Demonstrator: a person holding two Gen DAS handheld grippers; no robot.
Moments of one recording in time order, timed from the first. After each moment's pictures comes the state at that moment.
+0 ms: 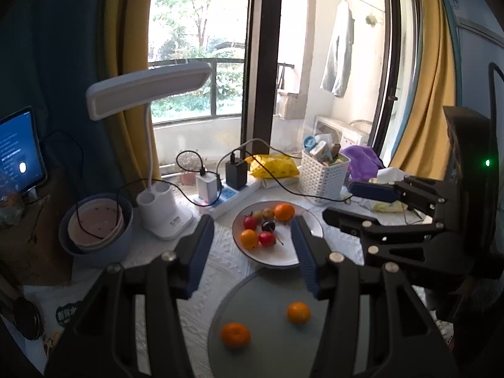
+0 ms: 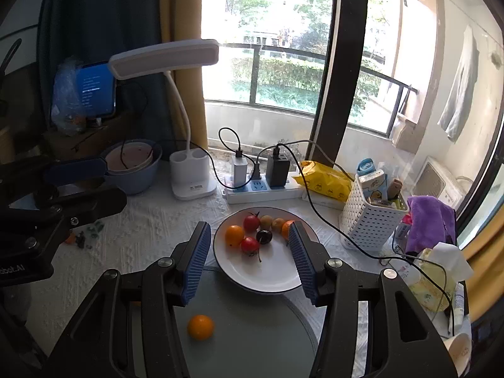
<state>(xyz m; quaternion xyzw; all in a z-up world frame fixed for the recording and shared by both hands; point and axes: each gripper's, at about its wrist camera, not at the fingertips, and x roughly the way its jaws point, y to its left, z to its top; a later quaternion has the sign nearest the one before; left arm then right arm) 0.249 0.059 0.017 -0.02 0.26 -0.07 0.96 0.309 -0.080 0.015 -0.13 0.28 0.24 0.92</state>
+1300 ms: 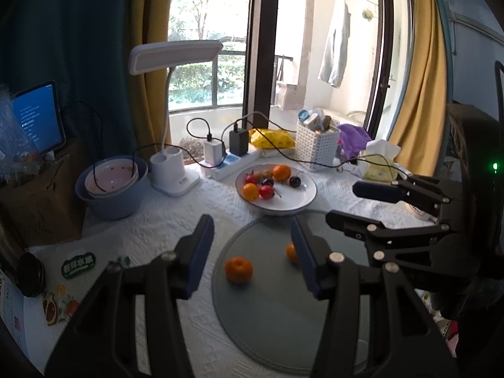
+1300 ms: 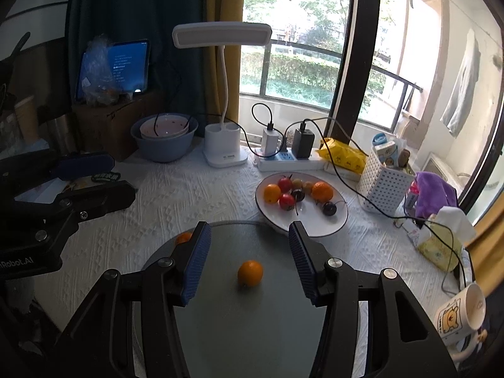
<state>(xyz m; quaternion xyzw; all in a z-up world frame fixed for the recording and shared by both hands) 0.167 0.069 -0.015 -0.02 0.28 -0.07 0.96 0.219 -0.064 -0.016 -0.14 0.29 0.25 0.91</state>
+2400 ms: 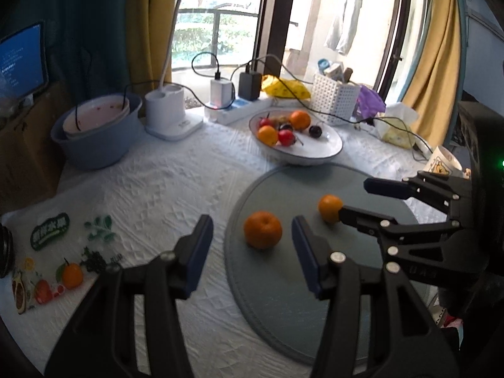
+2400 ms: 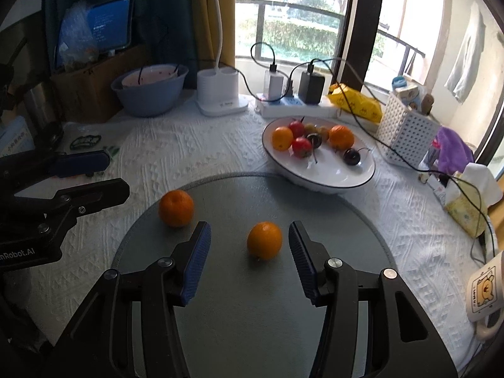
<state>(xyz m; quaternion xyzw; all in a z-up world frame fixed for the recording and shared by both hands) 0.207 0.098 -0.098 -0.04 0.36 -0.08 0.93 0.248 -0.043 -0.091 -0.14 0.37 0.23 0.89</state>
